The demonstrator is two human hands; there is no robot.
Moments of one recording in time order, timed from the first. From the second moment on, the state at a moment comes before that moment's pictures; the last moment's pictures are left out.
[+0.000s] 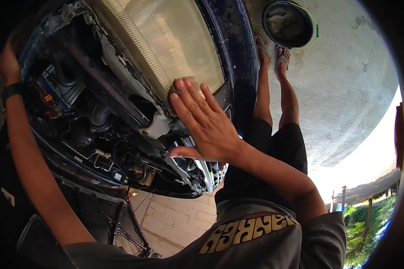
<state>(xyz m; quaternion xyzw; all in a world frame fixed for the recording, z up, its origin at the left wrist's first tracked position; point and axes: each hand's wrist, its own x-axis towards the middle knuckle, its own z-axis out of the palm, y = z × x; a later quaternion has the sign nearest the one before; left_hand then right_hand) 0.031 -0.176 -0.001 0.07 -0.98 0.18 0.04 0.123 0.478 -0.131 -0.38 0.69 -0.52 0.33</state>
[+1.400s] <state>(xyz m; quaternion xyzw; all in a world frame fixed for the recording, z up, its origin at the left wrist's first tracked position) 0.028 -0.193 -0.013 0.03 -0.98 0.14 0.10 0.065 0.435 -0.176 -0.37 0.72 -0.53 0.25</state>
